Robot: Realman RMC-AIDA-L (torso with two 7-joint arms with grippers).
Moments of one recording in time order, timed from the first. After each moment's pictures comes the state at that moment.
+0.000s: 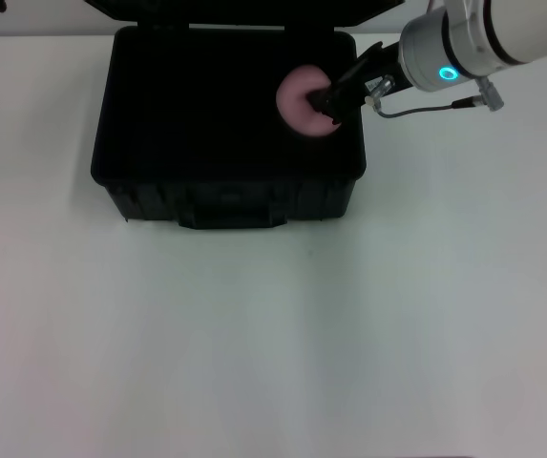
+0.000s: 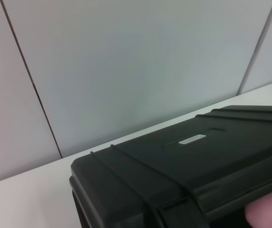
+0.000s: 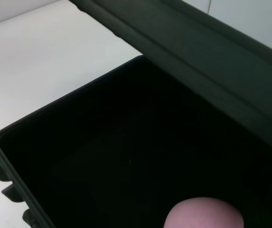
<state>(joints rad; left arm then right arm) -0.81 -2.05 1.31 1.76 -0.33 -1.68 -0.02 0.85 2.07 -1.43 -0.85 0.80 0.96 -0.78</state>
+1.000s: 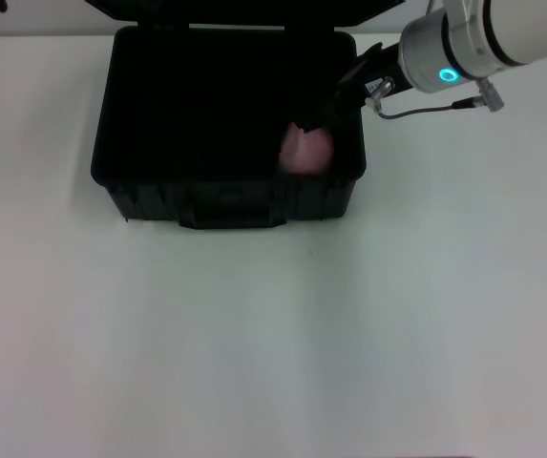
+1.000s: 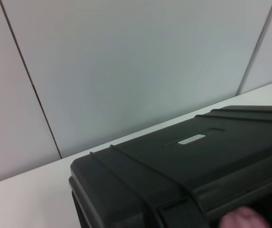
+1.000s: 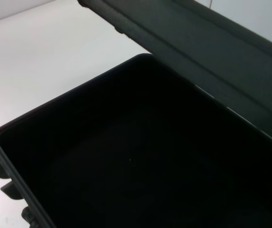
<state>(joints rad) -0.81 -2.05 1.31 1.76 -0.33 -1.68 -0.02 0.85 2.07 -1.43 -0.84 0.80 0.96 -0.79</state>
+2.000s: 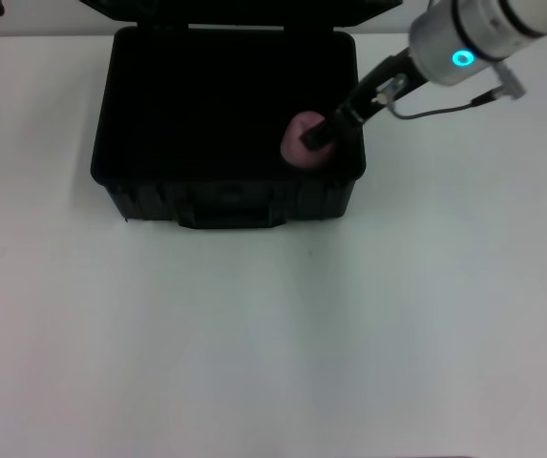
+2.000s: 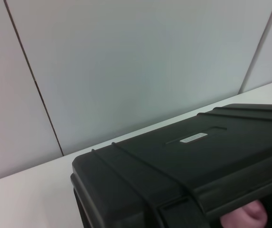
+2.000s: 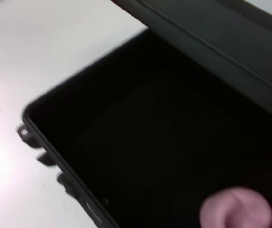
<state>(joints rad) -0.81 -2.05 1.31 1.76 -0.33 -1.68 -0.02 0.93 2.03 -1.40 -0.86 0.75 1.20 -0.65</state>
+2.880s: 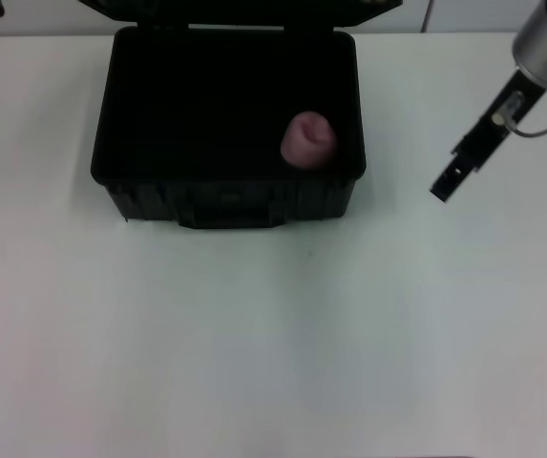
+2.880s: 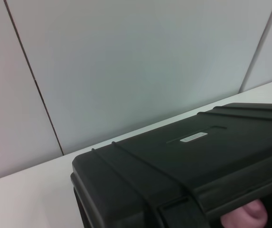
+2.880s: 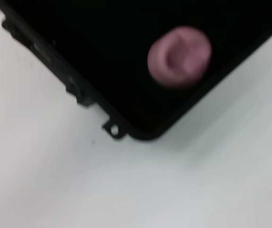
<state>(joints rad) -0.81 -2.05 1.32 1.76 -0.33 -1.68 -0.02 0.99 2.02 -1.23 -0.94 0.36 1.67 -0.59</state>
